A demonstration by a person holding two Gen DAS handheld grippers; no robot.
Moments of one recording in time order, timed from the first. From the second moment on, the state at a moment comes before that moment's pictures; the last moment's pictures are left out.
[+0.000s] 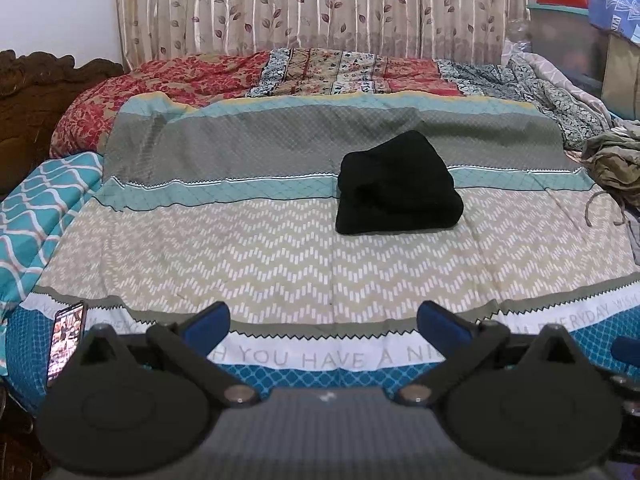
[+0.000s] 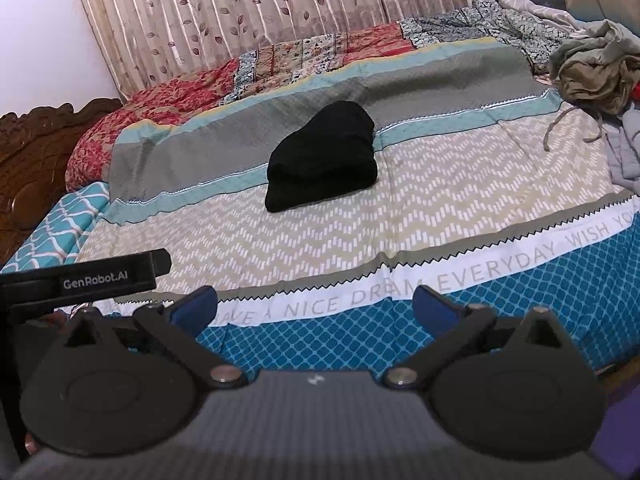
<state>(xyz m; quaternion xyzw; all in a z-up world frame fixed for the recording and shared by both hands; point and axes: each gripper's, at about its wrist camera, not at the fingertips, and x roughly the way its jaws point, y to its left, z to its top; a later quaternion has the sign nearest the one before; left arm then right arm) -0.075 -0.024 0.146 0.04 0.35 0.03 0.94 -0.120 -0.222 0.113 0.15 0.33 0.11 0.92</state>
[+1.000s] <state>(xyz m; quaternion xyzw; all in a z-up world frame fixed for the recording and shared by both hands) -0.054 -0.042 0.116 0.06 0.39 0.02 0.92 -0.098 -0.236 0.078 0.19 0.39 0.11 0.90</state>
